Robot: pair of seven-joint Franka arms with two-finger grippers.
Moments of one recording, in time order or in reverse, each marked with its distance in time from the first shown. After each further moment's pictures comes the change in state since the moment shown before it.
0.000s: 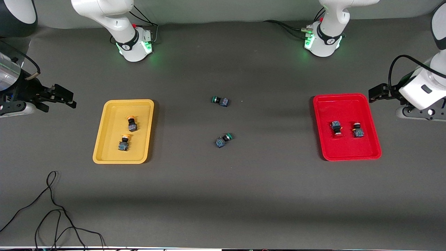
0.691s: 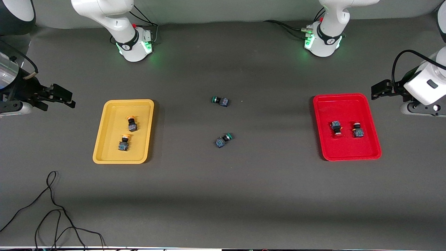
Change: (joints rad) left arm 0.000 -0.012 0.005 0.002 -0.005 -0.011 0.002; right arm 0.000 0.006 0.003 0.025 0.000 -0.019 0.029
